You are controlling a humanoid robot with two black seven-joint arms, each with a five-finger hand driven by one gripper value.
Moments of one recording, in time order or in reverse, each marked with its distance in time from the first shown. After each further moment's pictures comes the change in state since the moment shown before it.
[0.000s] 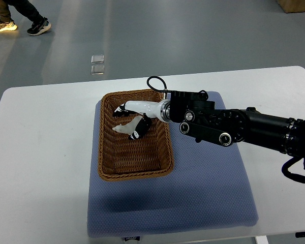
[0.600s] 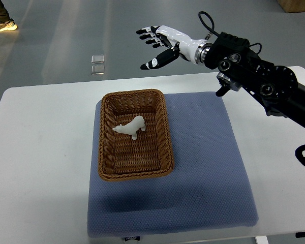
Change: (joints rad) left arm 0.000 0.000 0.001 0.000 0.000 0.000 0.000; right arm -0.073 -0.165 0.565 0.008 0.153 0.001 0.011
